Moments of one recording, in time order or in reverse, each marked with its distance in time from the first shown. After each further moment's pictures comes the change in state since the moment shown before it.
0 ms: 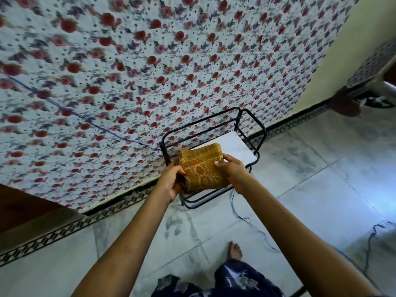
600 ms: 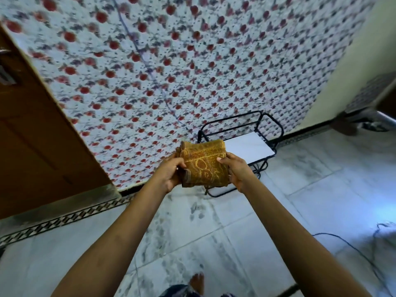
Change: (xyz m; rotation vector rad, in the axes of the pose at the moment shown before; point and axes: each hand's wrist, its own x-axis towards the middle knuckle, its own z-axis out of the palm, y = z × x) left_hand -0.220 -0.037 -0.252 -0.010 -0.092 0.104; right_hand -0.226 0.149 0.181 0.001 -0.072 -0.197
